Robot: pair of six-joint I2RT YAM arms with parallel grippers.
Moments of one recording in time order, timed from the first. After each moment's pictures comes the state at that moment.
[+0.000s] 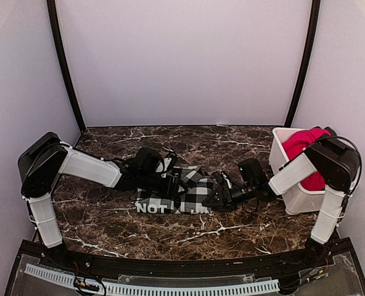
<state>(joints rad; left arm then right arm) -0.80 1.87 1.00 0.13 0.30 -0.51 0.63 1.83 0.68 0.41 -0.89 0.68</state>
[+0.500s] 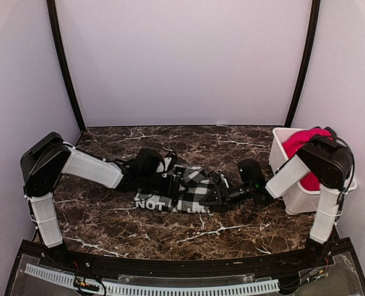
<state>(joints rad) -0.80 1.89 0.99 0.19 0.27 -0.54 0.65 1.90 0.65 0.68 -0.99 0.88</state>
